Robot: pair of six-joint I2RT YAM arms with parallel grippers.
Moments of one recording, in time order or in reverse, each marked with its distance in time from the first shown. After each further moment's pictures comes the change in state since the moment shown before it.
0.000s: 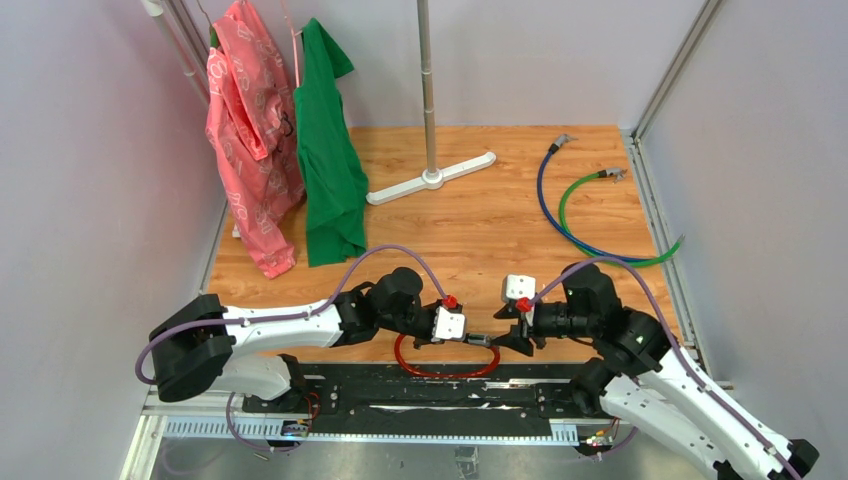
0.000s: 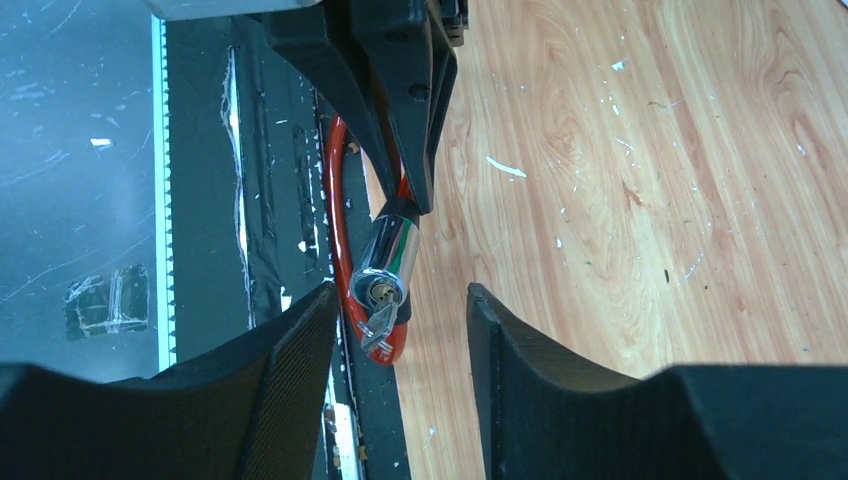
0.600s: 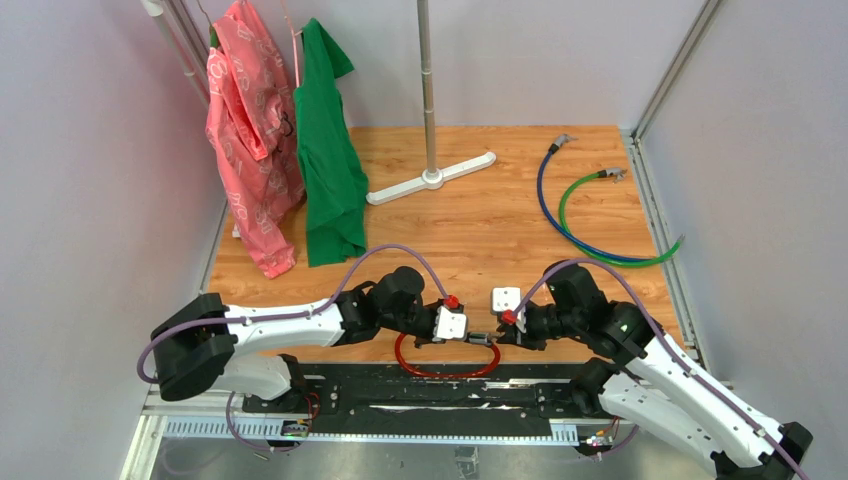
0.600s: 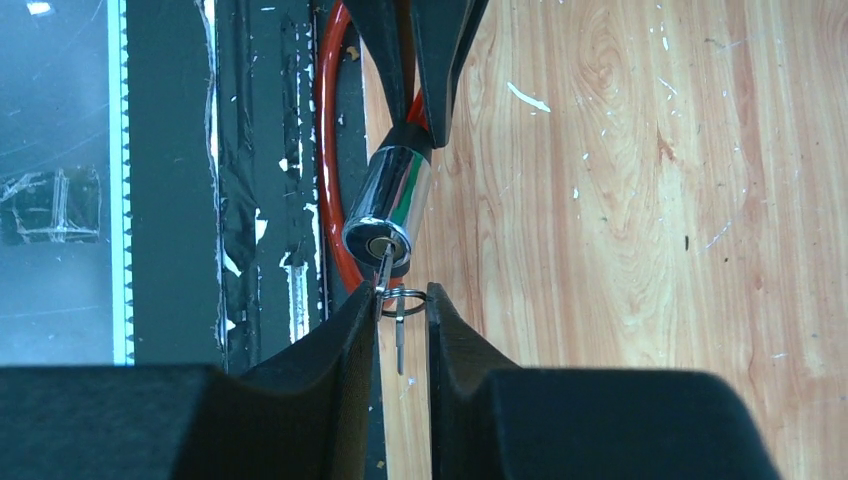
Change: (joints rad) left arm 0.000 0.008 0.009 -0.008 -0.003 0.011; right arm 0.000 0.095 -0.007 -0.099 0.024 -0.197
